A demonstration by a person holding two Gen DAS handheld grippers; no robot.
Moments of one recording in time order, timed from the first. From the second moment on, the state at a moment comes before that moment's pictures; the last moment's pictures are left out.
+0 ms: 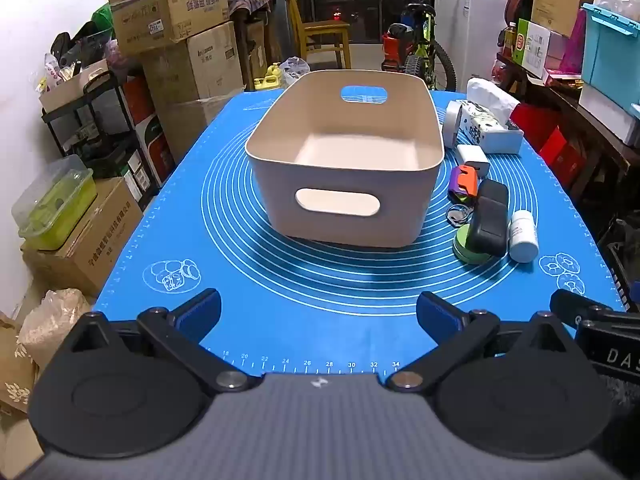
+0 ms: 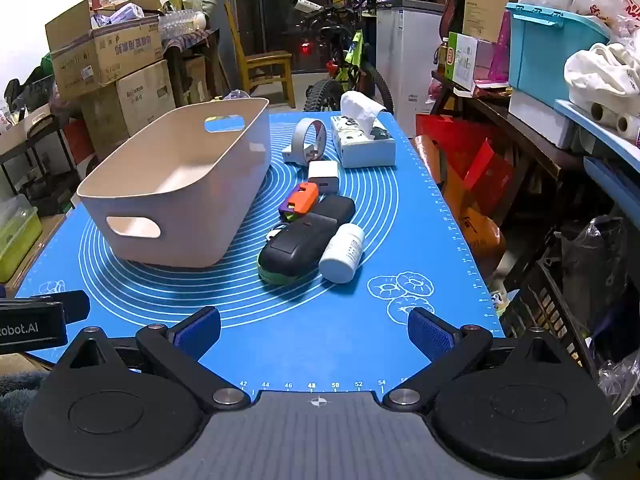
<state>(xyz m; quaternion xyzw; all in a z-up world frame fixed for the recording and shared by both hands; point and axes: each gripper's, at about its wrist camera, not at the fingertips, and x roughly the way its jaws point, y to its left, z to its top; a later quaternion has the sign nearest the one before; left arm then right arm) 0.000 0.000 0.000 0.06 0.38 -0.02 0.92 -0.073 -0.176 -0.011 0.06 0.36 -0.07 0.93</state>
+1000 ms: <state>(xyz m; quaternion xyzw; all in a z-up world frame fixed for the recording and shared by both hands) 0.000 0.000 -0.004 0.06 0.38 -0.01 0.92 -0.069 -0.177 -0.014 0.07 0.37 -0.07 0.92</state>
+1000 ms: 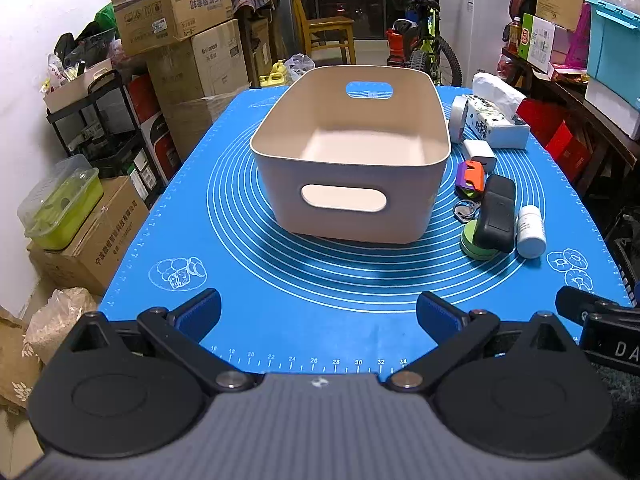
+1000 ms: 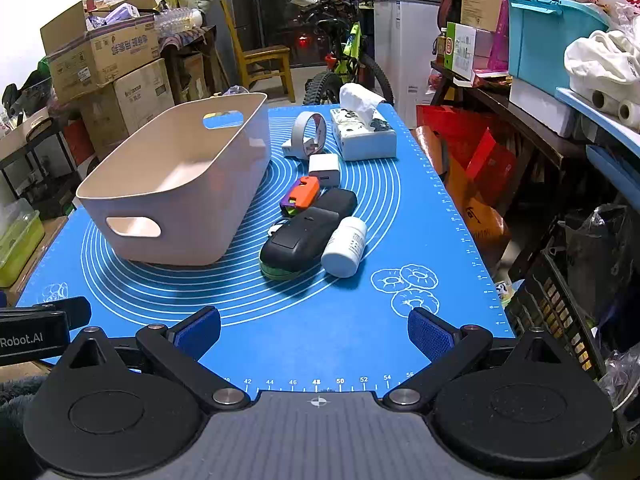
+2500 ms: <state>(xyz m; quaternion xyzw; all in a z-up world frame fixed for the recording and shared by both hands) 0.001 -0.002 -0.008 0.07 0.39 -0.01 0.92 -0.068 -0.178 -0.014 0.07 0.37 -0.07 0.92</state>
